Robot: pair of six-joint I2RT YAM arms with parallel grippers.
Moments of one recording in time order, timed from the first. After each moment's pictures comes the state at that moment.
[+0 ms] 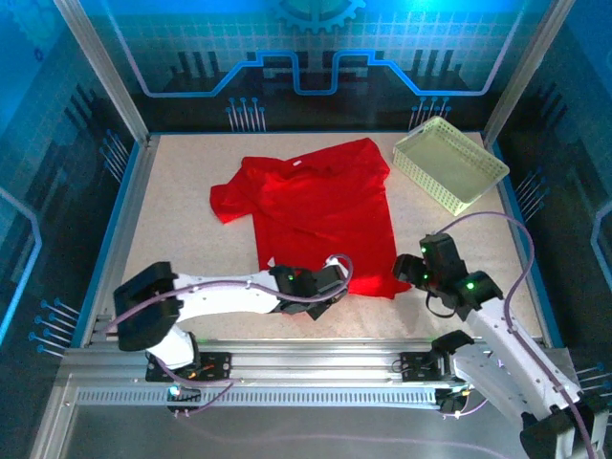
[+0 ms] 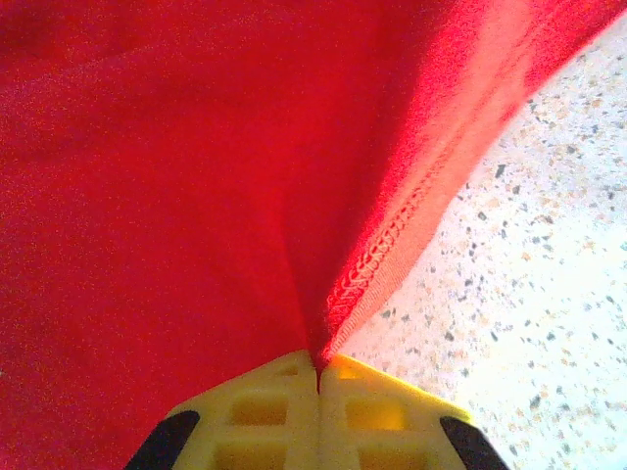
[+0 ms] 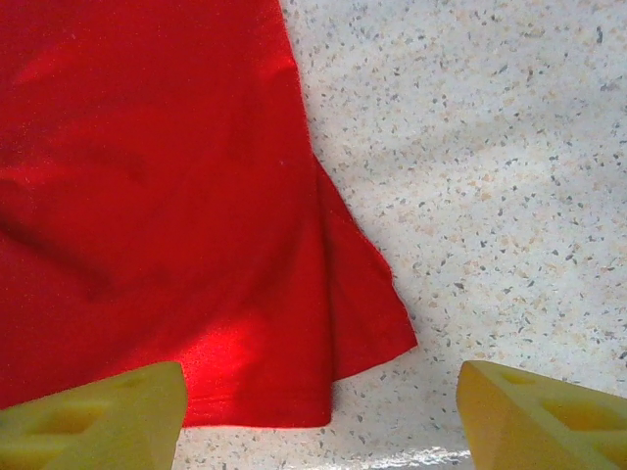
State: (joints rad) left arm -1.15 1.56 0.98 -0.56 -0.31 -0.32; right arm 0.36 0.76 0.60 -0.81 0.10 0.65
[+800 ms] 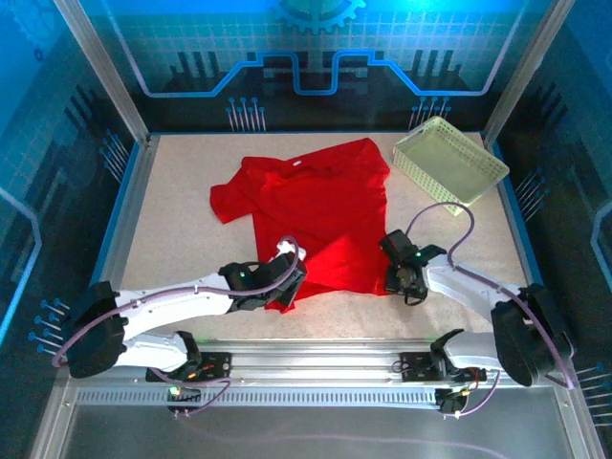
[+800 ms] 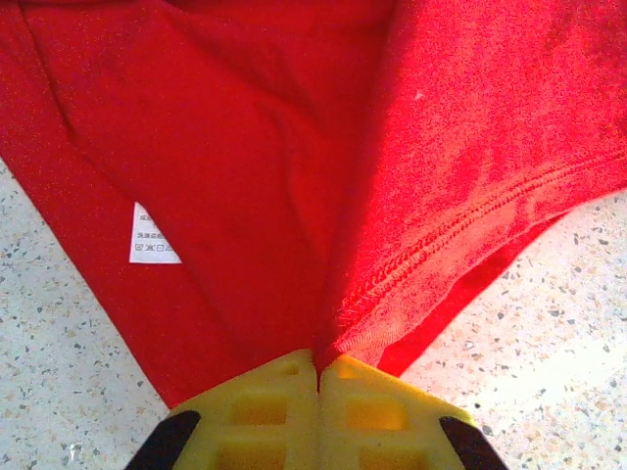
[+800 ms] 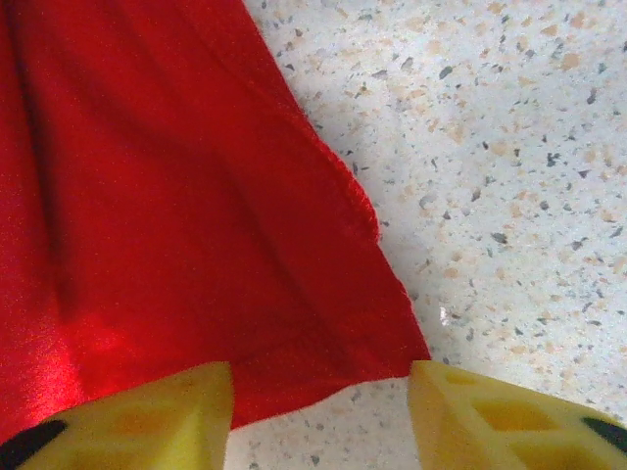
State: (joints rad) left arm -0.99 1.28 0.76 -0.52 -0.35 -0.47; right arm 0.48 1.29 0.62 -0.74 0.19 0.73
